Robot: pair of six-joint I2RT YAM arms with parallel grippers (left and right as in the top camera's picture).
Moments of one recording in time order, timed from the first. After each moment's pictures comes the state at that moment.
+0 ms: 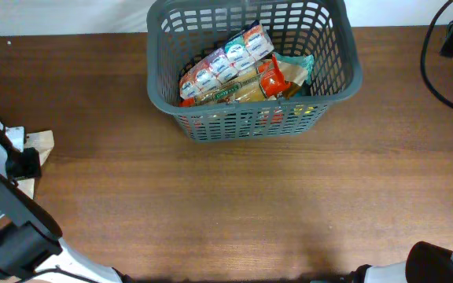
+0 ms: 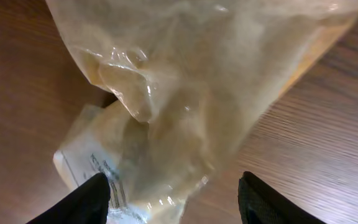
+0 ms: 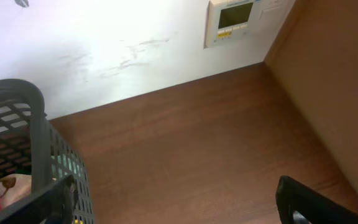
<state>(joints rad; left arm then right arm) 0.69 1.97 1.42 -0.79 -0.19 0.47 -0.35 1.62 2.16 -1.13 -0.04 0.00</state>
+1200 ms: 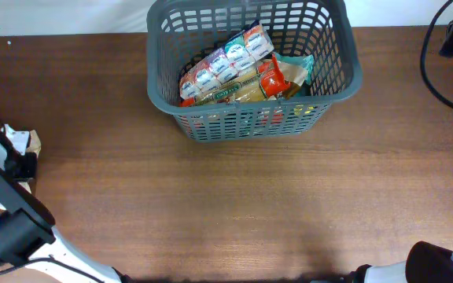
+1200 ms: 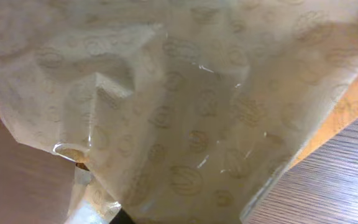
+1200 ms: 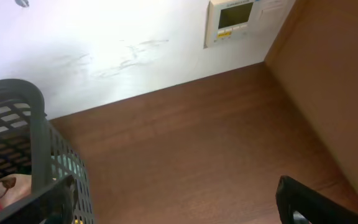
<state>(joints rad) 0.70 2.08 1.47 -0.75 -0.21 0.62 -0.35 1.62 2.16 -1.13 -0.04 0.00</state>
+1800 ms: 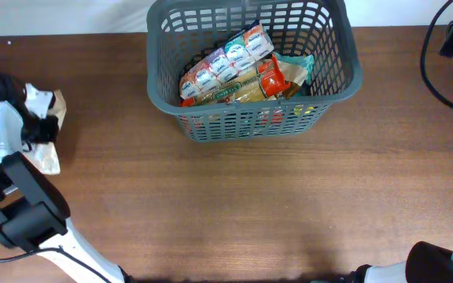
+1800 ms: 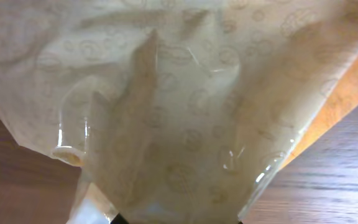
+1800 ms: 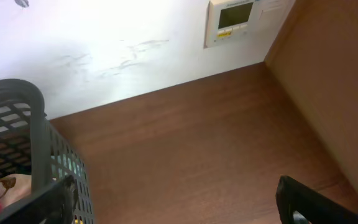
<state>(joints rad) 0.52 2.11 1.73 -0.92 0.00 0.57 -0.35 1.62 2.16 -1.13 -0.04 0.00</state>
